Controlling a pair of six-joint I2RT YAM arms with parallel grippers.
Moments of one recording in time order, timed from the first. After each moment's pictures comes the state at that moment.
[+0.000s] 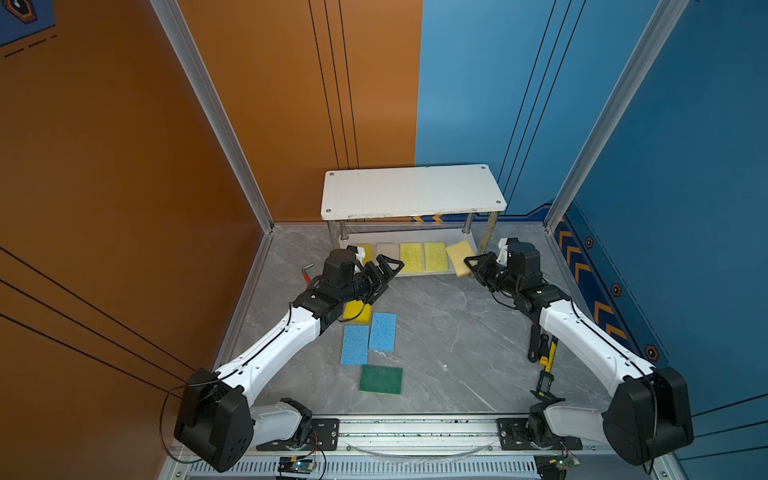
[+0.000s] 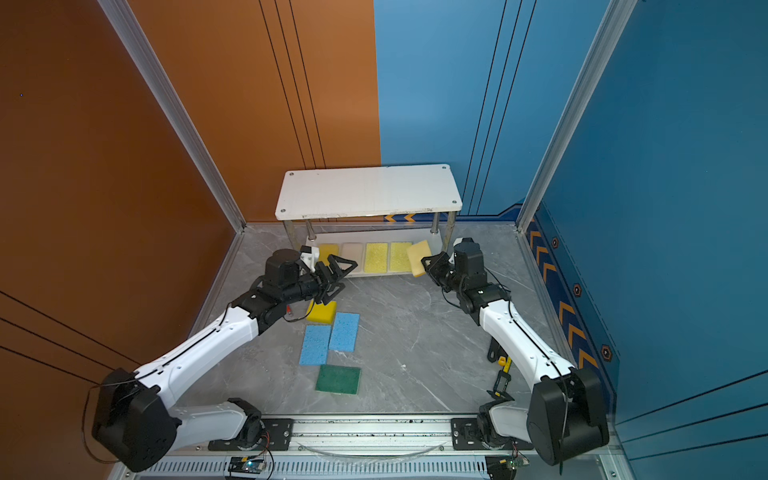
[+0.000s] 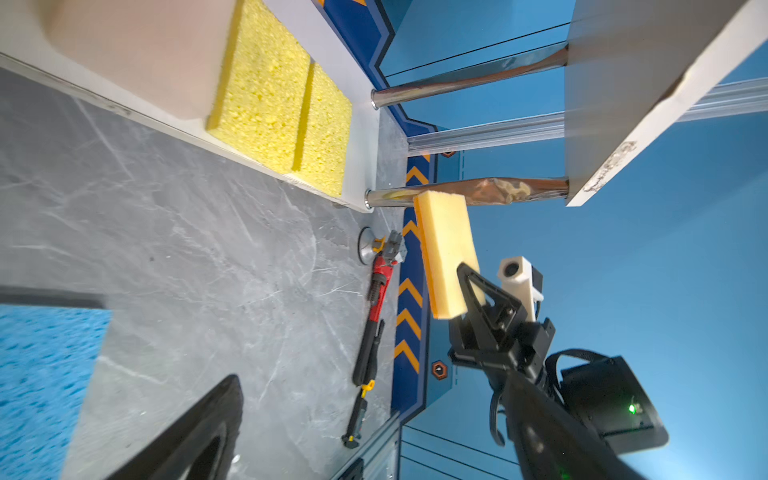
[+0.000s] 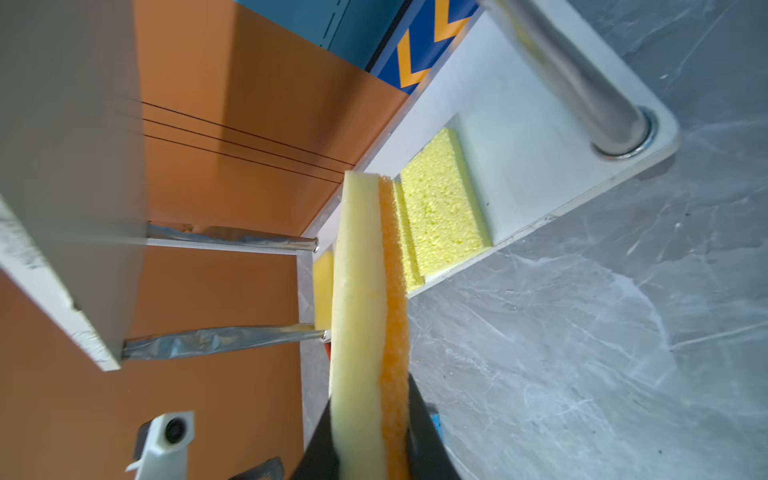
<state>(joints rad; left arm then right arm) -0.44 1.23 0.94 -0.18 0.39 -1.15 0.27 1.33 0.96 -0.11 -0.24 1.04</state>
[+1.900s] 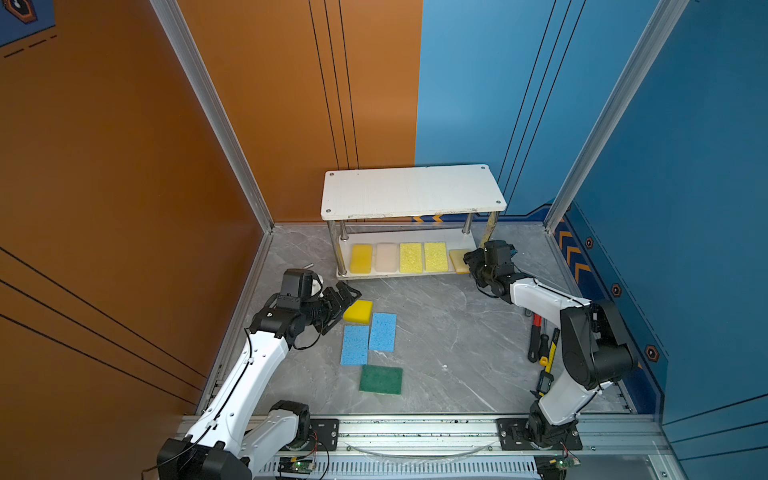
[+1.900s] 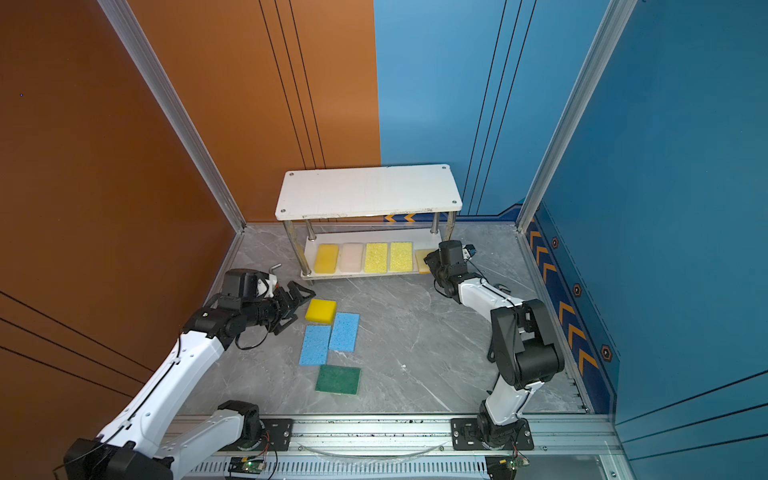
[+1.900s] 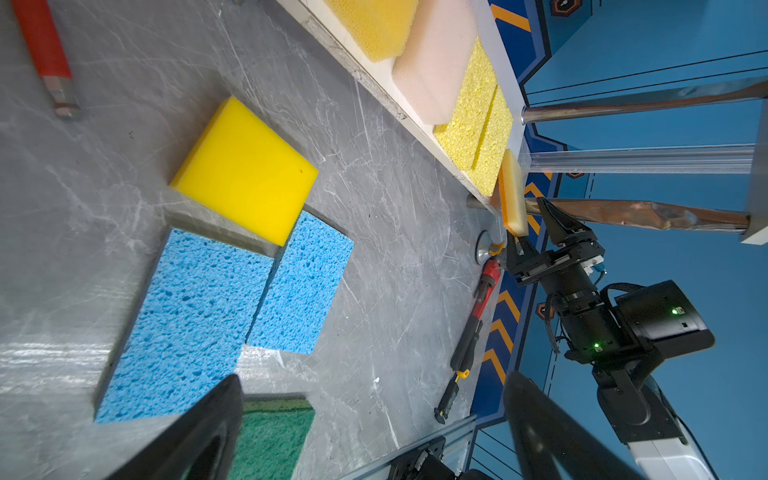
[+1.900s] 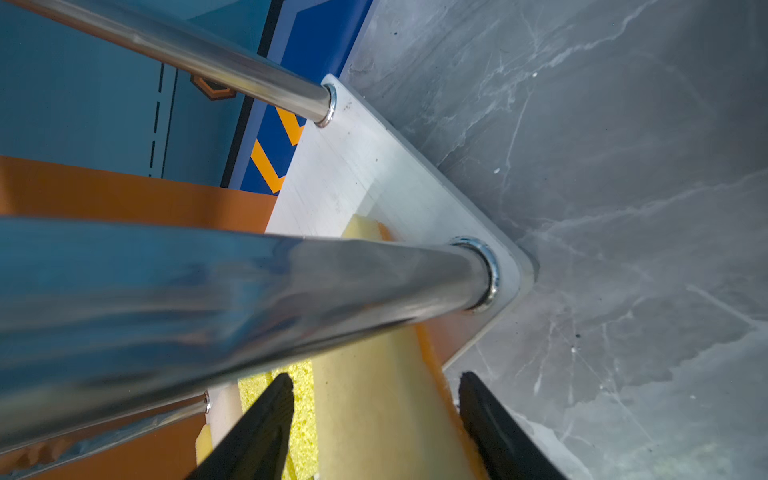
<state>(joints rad) -0.16 1.01 0.86 -0.66 0.45 -0.92 0.24 1.71 1.04 0.04 0.02 1.17</state>
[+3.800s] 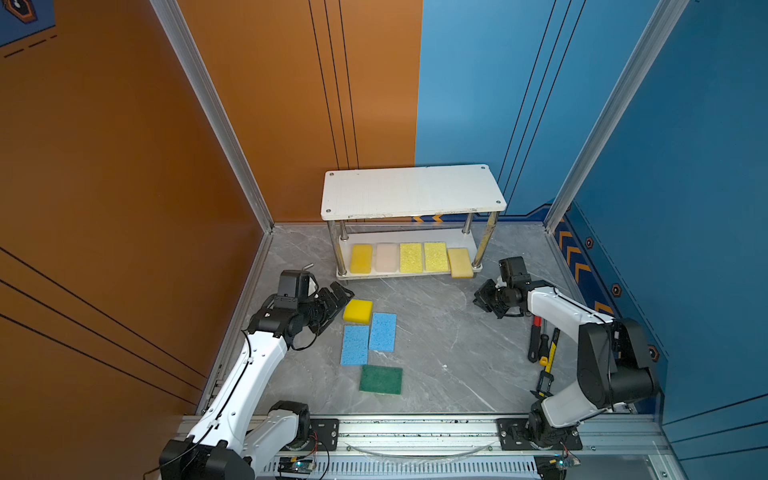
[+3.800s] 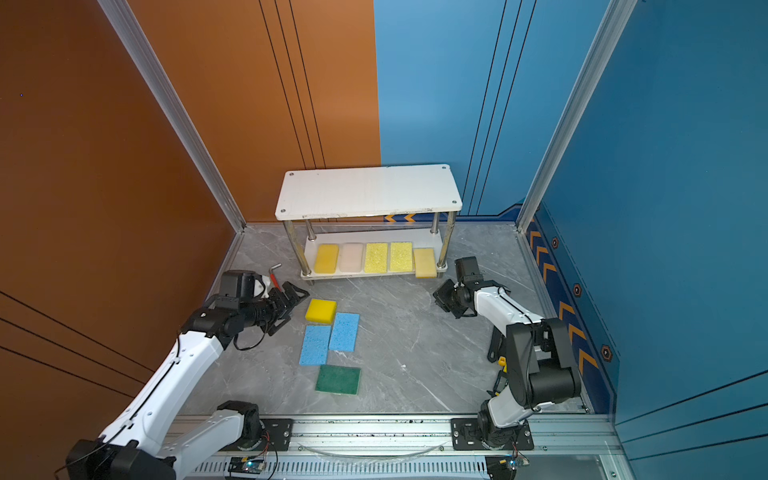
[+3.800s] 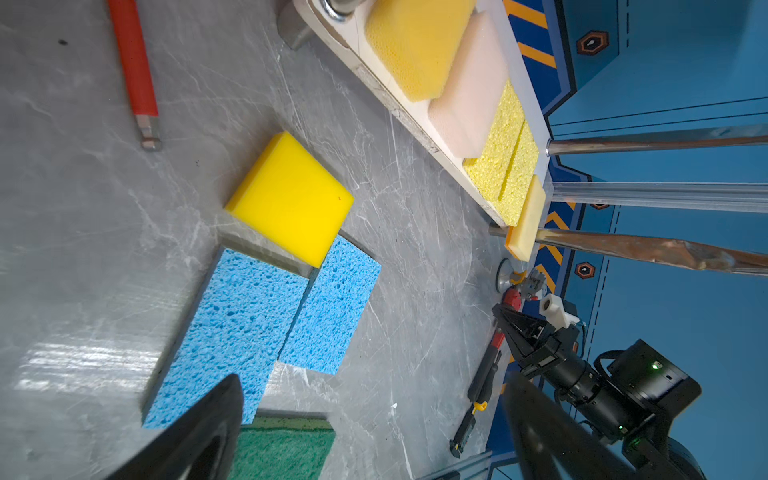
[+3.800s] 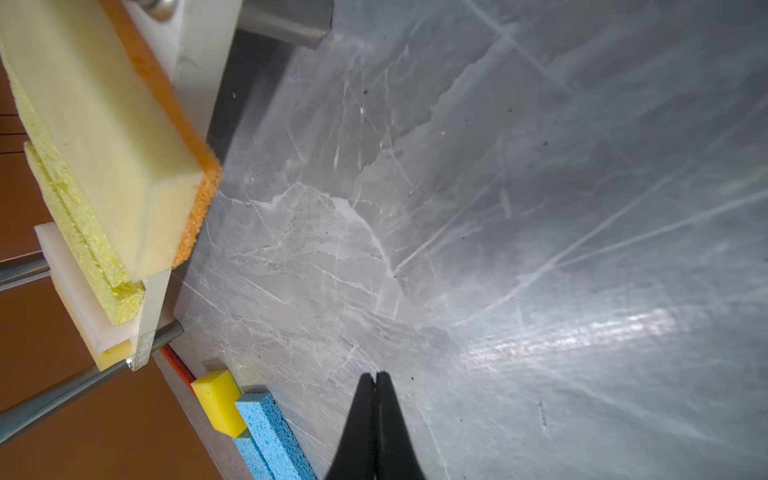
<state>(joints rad) -0.11 1.00 0.85 -0.68 0.37 -0.91 0.15 1.59 0.95 -0.42 -0.33 0.96</state>
